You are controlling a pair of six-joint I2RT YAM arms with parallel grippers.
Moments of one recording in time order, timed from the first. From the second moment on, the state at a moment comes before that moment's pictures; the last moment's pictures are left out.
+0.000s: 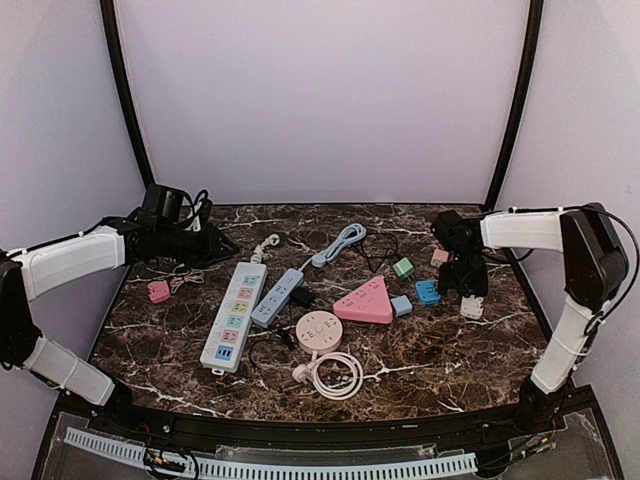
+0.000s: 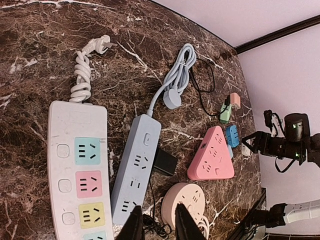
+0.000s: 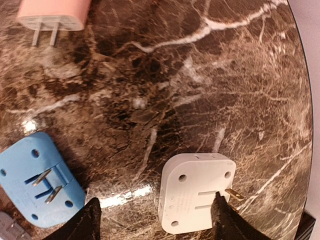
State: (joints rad) left arm -0.36 1.37 0.96 -0.30 0.40 -0.62; right arm 0.39 1.77 1.14 -0.84 0.34 0.63
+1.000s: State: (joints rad) left arm -0.34 1.18 0.96 -0.34 0.13 -0.49; right arm 0.33 1.21 0.77 -0.01 0.08 0.15
